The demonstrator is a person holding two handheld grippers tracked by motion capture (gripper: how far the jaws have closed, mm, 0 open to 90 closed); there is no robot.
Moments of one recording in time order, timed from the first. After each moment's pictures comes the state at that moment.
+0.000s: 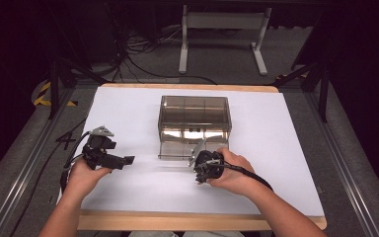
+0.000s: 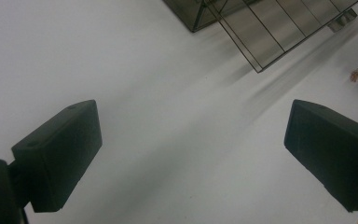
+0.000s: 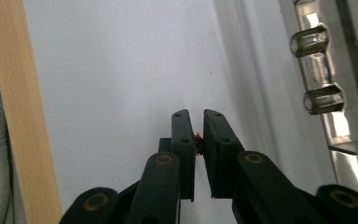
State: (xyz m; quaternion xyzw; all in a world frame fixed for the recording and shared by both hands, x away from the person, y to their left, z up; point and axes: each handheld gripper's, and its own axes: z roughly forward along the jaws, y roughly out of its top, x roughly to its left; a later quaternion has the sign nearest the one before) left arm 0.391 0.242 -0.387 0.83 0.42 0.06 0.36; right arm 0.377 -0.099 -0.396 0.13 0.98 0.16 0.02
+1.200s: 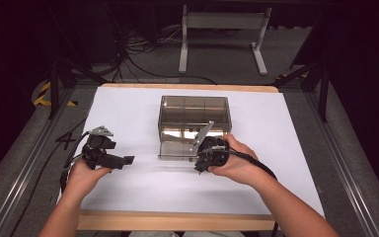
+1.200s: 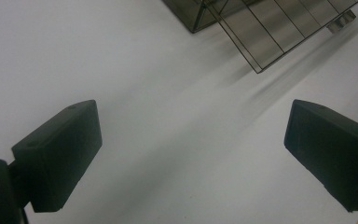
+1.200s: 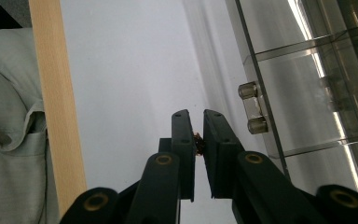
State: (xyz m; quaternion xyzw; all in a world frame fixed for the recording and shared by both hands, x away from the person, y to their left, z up) left arm 0.391 0.242 -0.387 0.83 0.42 0.06 0.37; right arm 0.385 -0.103 -0.347 0.13 0.97 0.21 0.02
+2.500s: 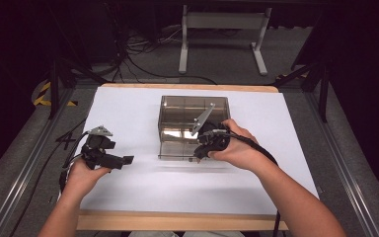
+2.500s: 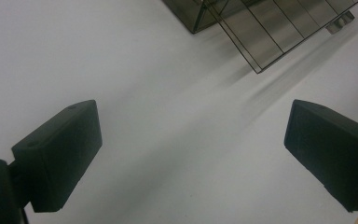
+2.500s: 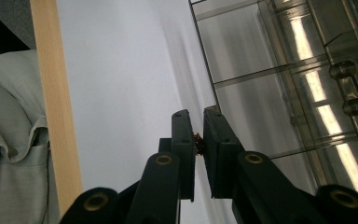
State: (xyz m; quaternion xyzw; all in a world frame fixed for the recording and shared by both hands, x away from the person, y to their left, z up) left arm 0.391 0.244 -0.386 0.83 0.42 0.06 0.37; right arm 0.408 -0.102 -0.314 0.14 0.97 0.22 0.02
